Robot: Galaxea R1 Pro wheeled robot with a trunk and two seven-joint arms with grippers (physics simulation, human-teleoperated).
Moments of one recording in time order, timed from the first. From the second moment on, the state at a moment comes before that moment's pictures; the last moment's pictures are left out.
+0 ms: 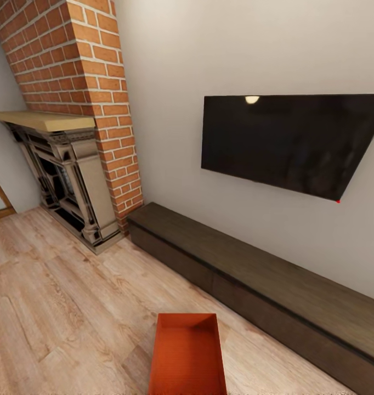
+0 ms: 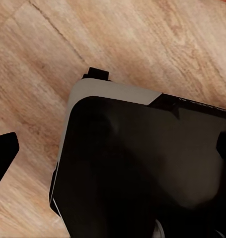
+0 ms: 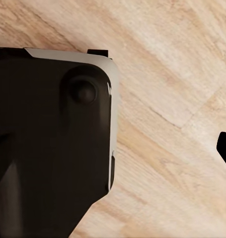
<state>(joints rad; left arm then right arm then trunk) -0.23 0.02 0.00 -0.02 0.27 -0.01 -0.02 -0.12 -0.09 0.06 0.03 -0.03 -0.21 0.06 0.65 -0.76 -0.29</state>
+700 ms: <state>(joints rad) -0.23 0.02 0.00 -0.02 0.27 -0.01 -0.02 -0.12 -0.09 0.06 0.03 -0.03 -0.21 0.05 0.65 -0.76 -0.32</state>
